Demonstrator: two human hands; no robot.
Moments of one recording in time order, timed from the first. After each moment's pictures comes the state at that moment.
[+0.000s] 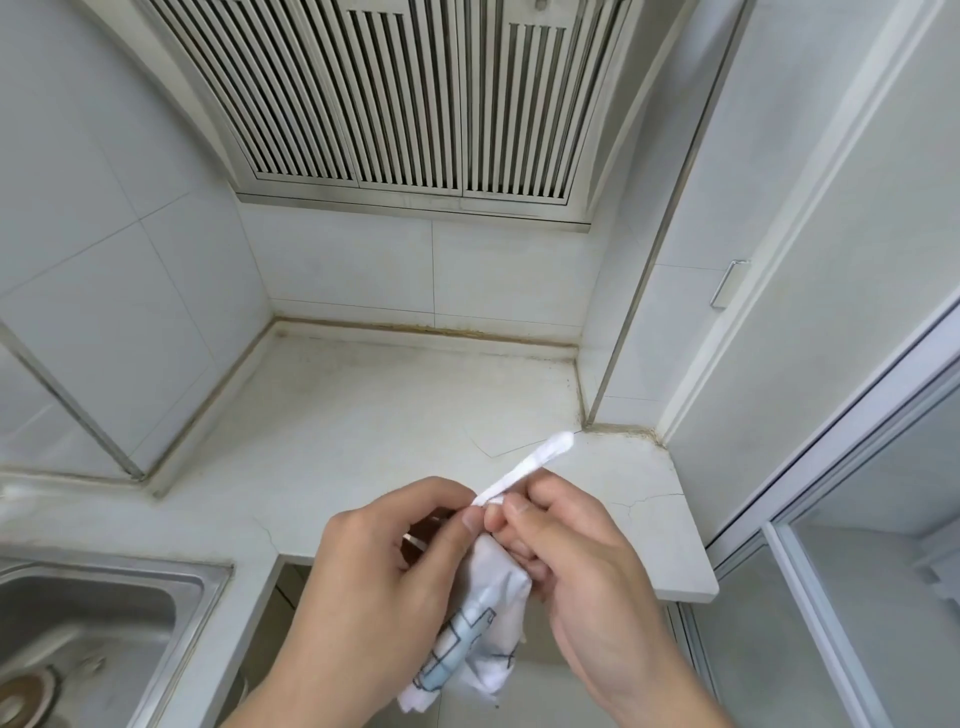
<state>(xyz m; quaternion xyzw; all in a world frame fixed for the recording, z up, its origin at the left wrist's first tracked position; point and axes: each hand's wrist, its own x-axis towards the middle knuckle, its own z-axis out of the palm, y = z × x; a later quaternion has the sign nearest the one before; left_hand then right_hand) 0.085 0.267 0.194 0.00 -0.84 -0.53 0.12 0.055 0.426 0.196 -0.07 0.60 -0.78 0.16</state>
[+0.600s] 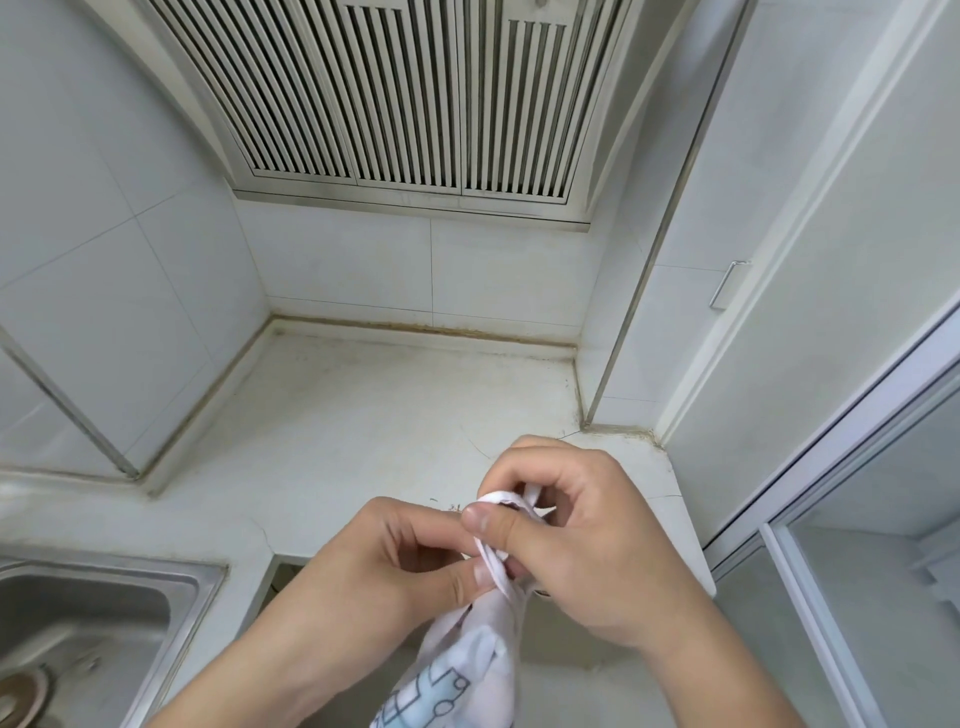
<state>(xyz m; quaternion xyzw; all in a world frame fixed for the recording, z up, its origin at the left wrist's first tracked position) 0.070 0.251 0.197 -0.08 -0.69 -0.70 -0.17 0.028 0.437 0.222 -0.22 0.80 -0.56 0.06</state>
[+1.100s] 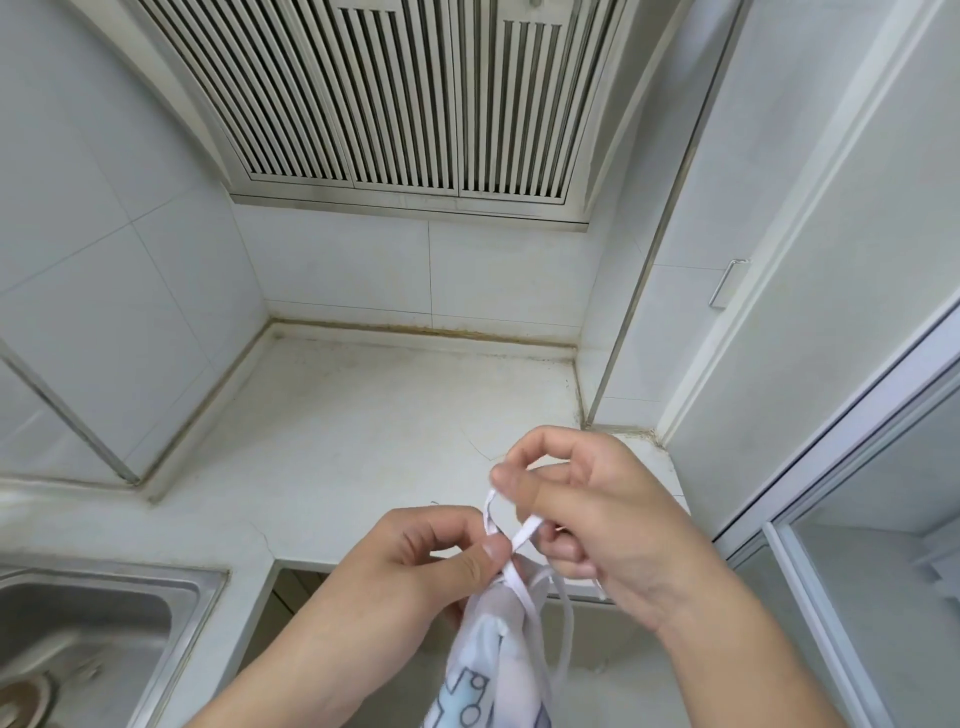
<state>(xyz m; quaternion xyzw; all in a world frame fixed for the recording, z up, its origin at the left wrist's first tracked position) 0.068 0.265 0.196 -0.01 -0.69 -0.71 -0.16 0.010 0.449 0.225 -0.05 0.70 -0.68 0.23</state>
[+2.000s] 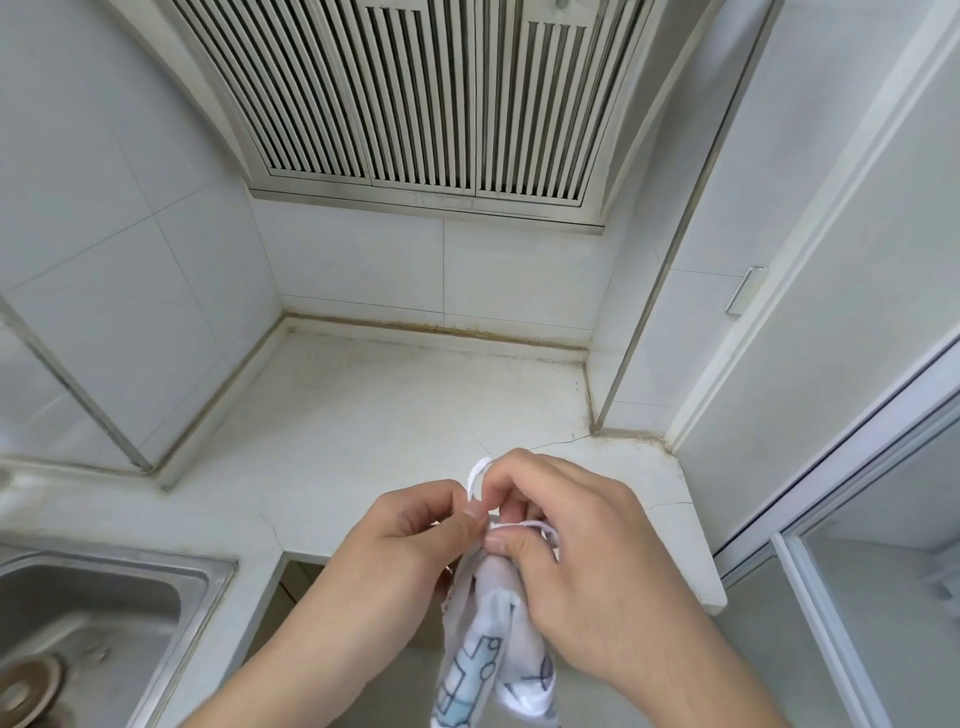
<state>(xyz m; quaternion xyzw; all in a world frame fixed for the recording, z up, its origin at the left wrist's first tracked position) 0.065 0.259 0.200 0.03 -0.72 -0.69 -0.09 0.041 0.433 0.221 -0.27 0.89 -0.38 -0.01</state>
